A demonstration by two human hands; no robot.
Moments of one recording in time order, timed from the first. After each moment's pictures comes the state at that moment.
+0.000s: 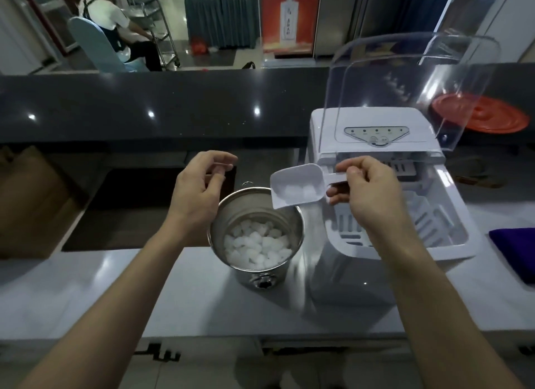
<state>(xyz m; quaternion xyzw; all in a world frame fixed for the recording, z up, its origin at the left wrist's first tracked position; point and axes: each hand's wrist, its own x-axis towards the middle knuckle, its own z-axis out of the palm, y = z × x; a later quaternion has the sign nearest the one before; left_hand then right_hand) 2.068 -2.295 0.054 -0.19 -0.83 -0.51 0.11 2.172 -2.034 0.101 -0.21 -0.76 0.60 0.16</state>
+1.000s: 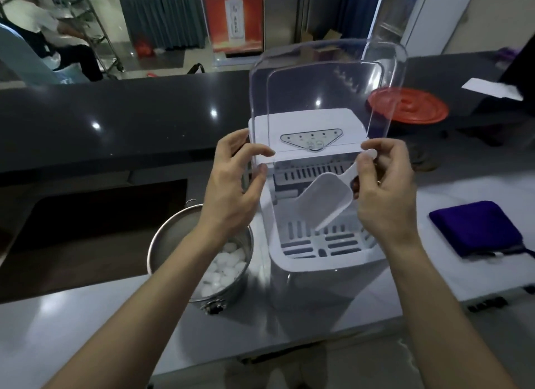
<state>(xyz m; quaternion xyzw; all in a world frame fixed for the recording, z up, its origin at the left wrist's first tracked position) 2.078 -2.148 0.075 -0.32 -0.81 -0.48 0.12 2.202 -1.947 0.098 -0.17 -0.78 0.47 0.38</state>
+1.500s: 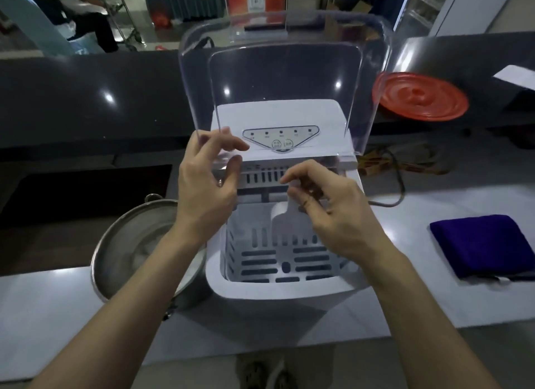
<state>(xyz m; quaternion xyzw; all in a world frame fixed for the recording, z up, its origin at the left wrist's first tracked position) 2.078 -2.093 0.063 -0.24 -0.82 -0.49 0.19 2.179 -1.893 0.073 0.07 -0.87 0.46 0.15</state>
